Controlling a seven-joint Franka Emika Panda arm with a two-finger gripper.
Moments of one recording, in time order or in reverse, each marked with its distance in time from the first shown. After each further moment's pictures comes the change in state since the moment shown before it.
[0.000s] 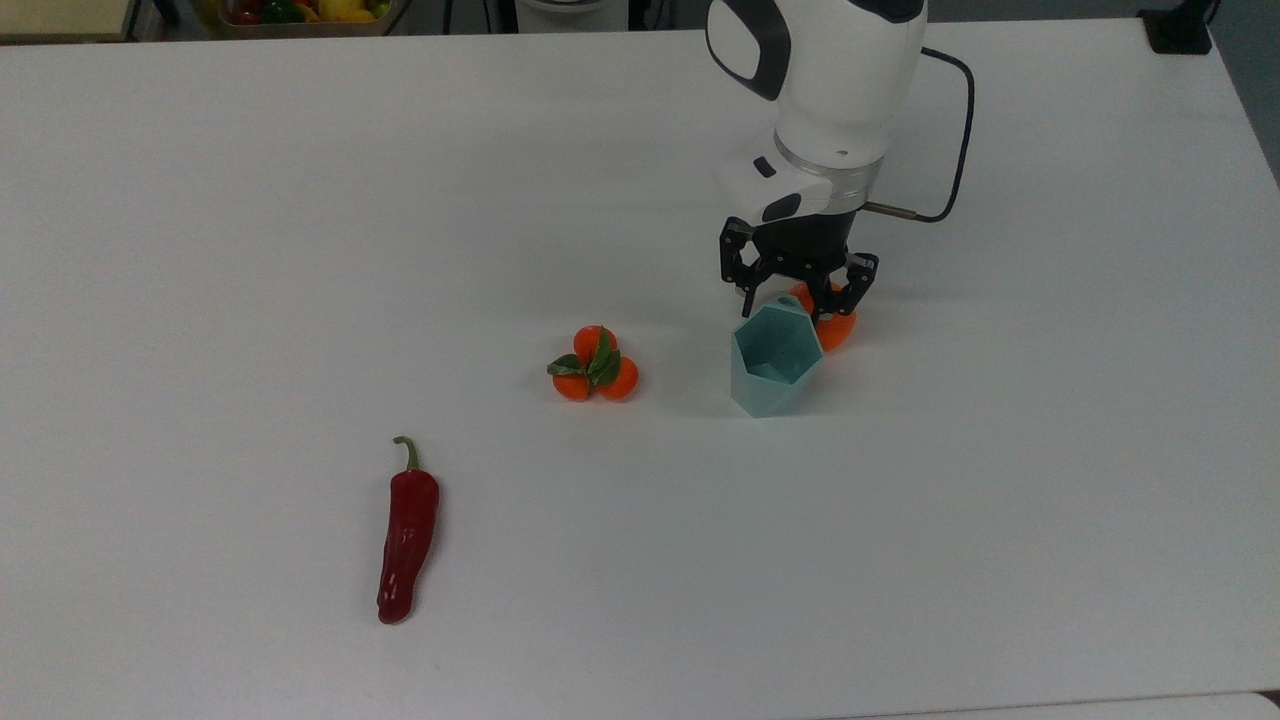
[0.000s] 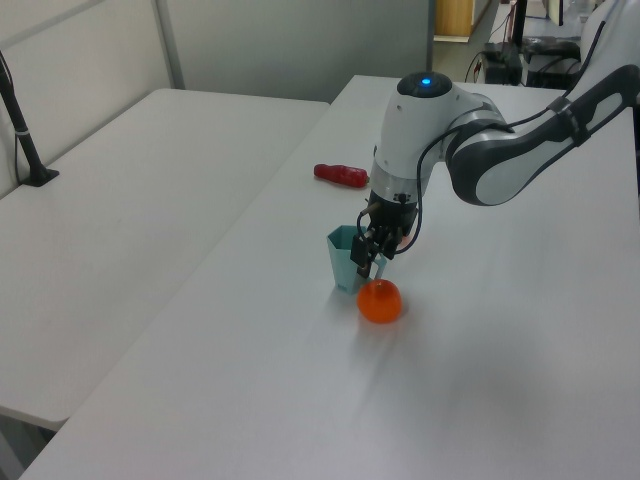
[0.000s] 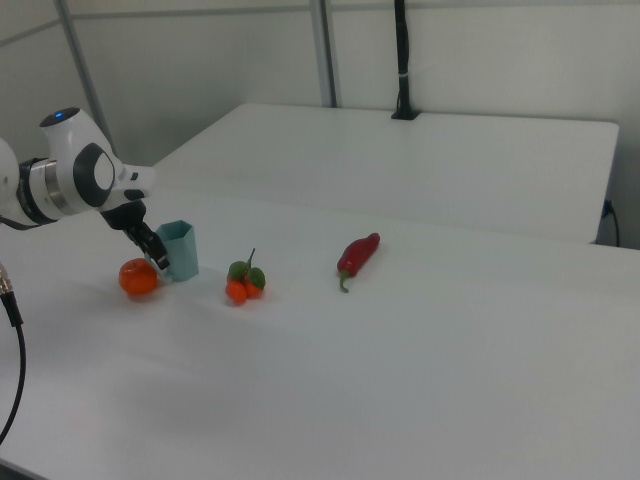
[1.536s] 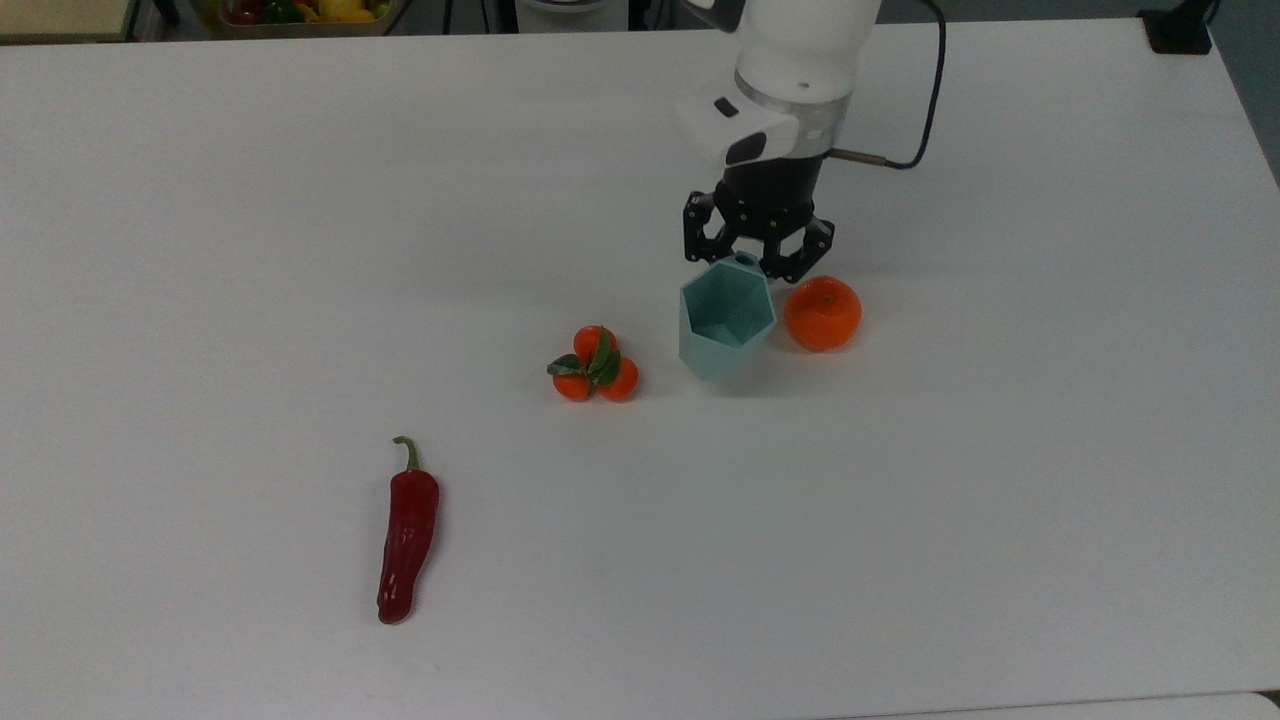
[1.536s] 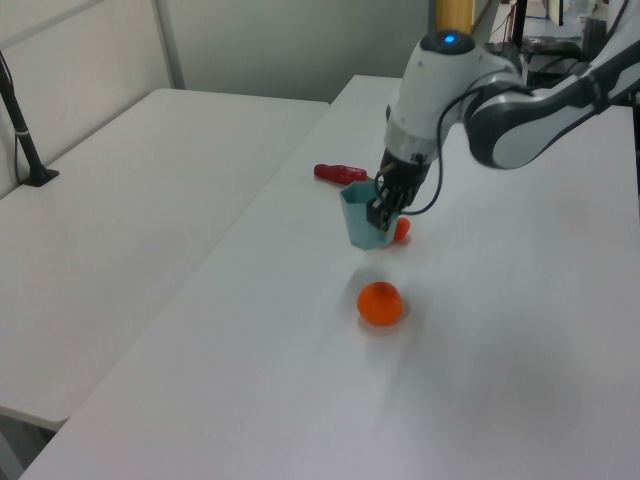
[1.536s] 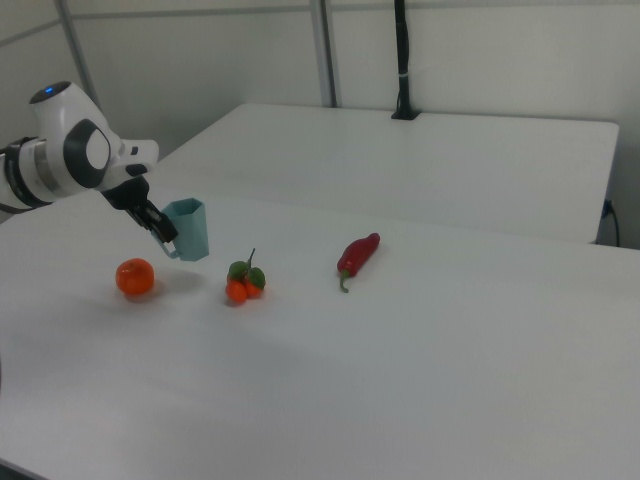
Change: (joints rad) arm -0.053 -0.152 -0.003 -0.091 -0.015 0.002 -0.104
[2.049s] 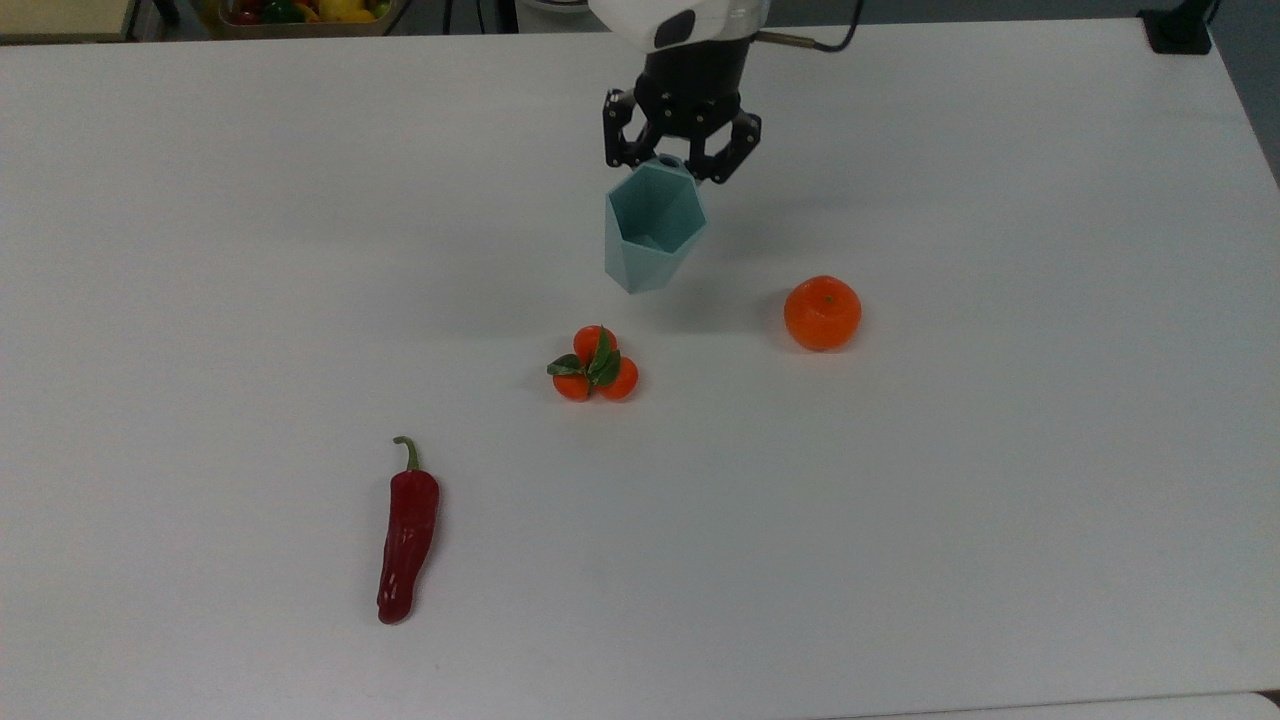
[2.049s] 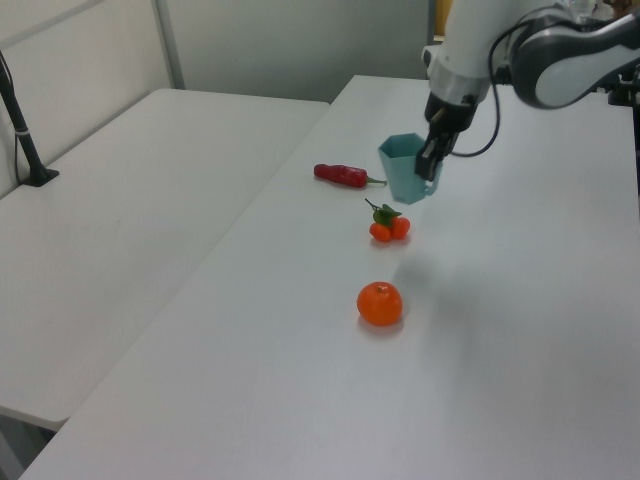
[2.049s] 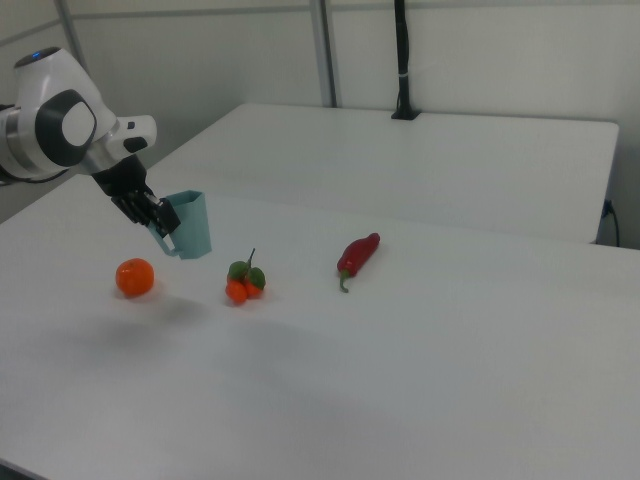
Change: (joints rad) arm -0.089 -0.257 -0.002 -0.149 0.090 -0.162 -0.321
